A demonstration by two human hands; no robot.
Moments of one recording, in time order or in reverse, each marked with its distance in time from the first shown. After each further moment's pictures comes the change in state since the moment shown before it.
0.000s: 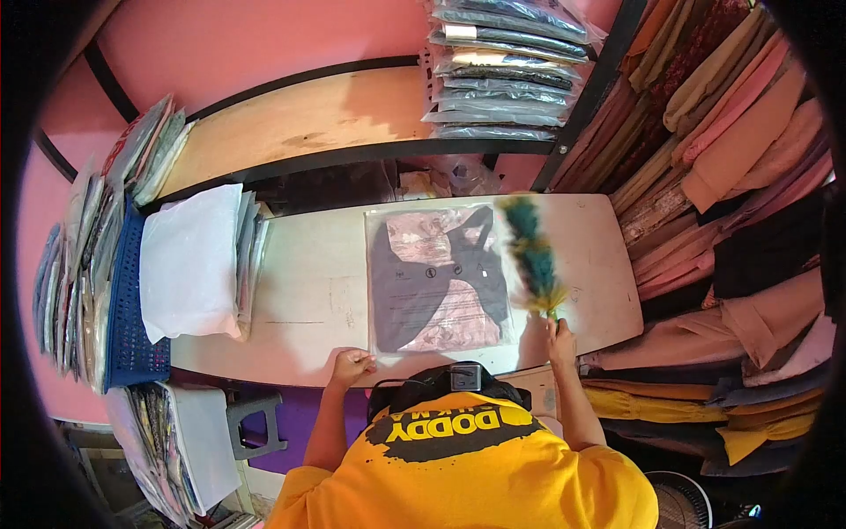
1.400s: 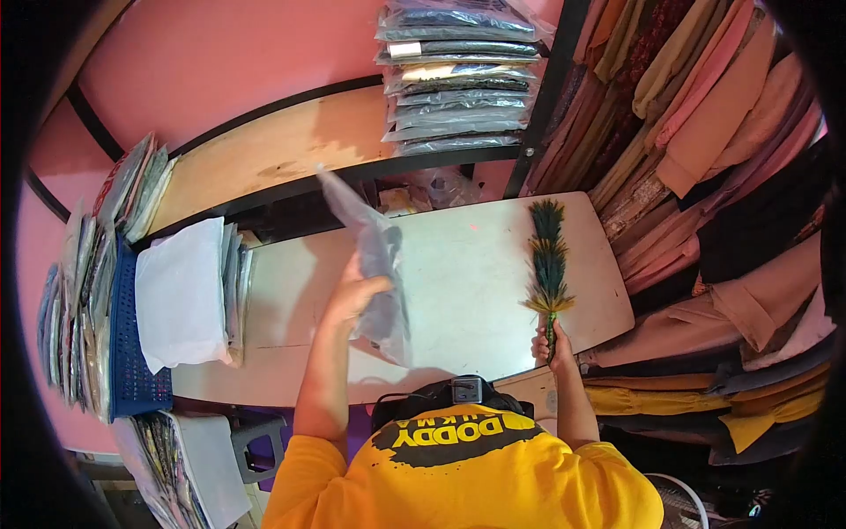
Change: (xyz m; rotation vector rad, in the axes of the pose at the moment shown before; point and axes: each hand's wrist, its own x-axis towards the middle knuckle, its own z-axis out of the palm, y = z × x) left_hand 0.013 0.271 0.078 -0.165 -0.102 0.359; right_hand 0.022 0.062 0.007 1.972 -0.828 0.549
